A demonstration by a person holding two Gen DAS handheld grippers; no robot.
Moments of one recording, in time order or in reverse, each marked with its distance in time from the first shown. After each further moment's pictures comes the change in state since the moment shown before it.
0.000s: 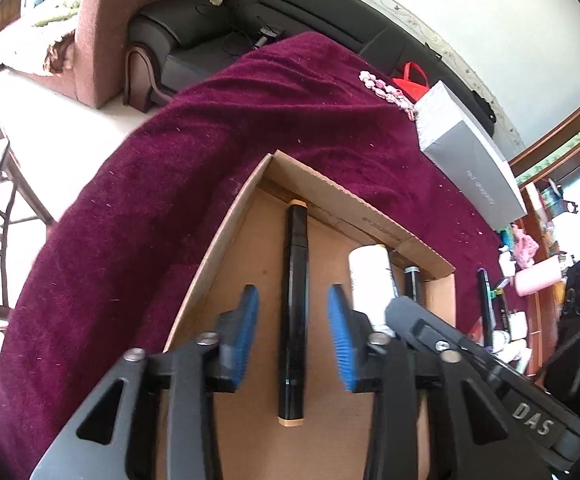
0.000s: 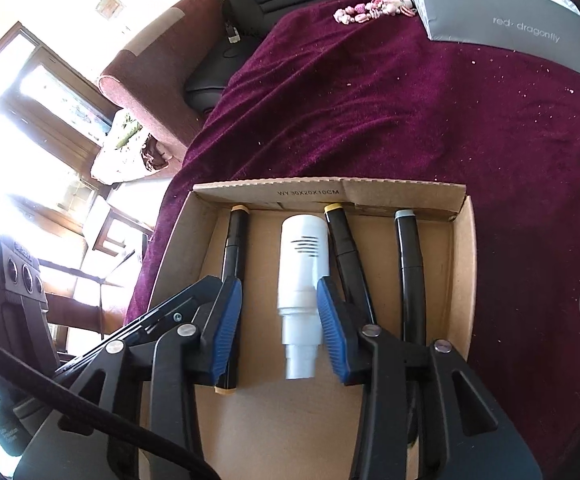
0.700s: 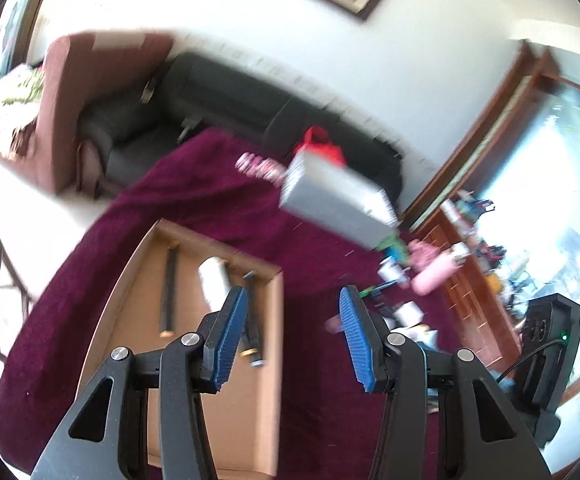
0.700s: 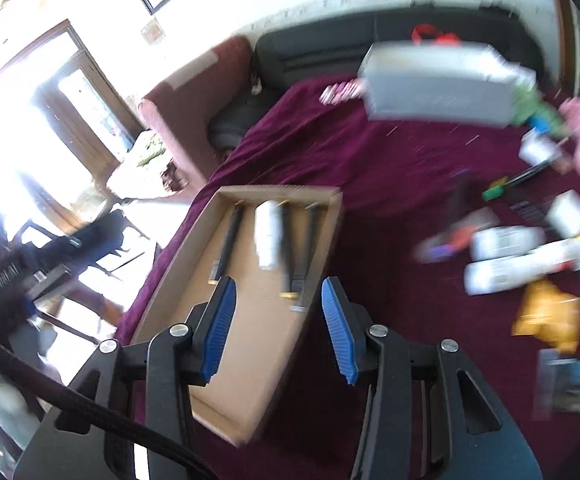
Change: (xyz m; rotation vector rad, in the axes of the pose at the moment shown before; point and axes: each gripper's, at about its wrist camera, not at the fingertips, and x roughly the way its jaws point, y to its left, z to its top) left arm -0.198 -0.109 -0.085 0.181 -0.330 -0.224; right arm -0.198 -0.042 -0.087 -0.155 -0.216 -0.029
